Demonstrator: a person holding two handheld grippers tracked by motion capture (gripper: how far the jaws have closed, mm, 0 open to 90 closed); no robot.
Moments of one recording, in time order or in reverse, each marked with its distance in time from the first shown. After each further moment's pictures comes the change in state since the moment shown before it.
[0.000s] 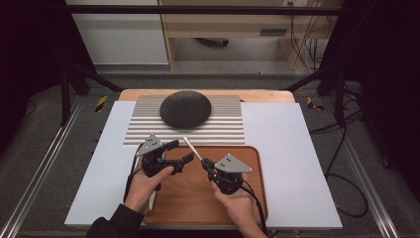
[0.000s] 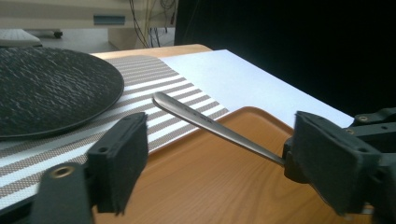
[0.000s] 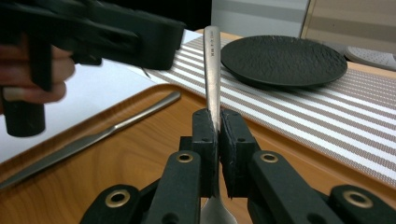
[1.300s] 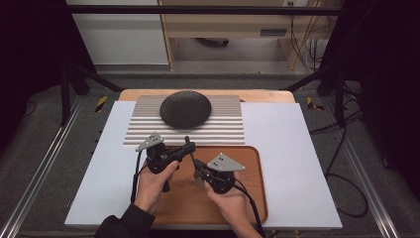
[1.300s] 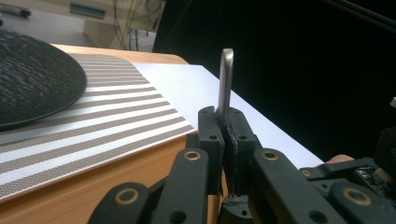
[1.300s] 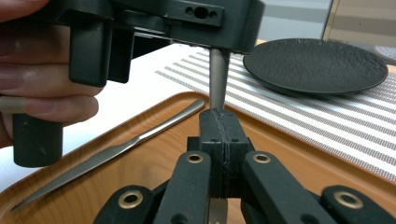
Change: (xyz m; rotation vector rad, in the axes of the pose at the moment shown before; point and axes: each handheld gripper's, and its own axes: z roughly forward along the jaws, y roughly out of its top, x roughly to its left) left arm -0.008 0.011 0.002 -0.069 -0.100 -0.188; right arm 0.011 0.004 0.013 -0.014 0.069 0.024
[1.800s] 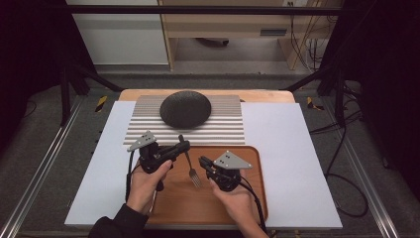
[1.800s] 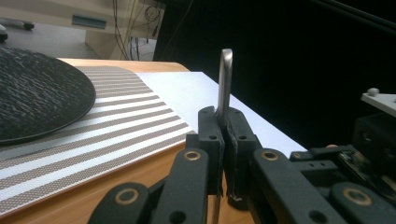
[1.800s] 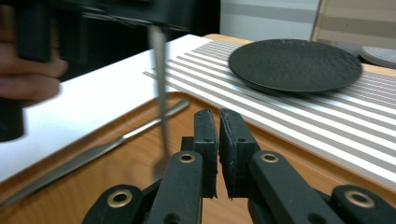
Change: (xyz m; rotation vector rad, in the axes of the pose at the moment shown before) left arm 0.002 0.008 -0.017 -0.011 0.007 0.053; right arm -0.017 0.000 -0.008 0.006 -0.031 0.003
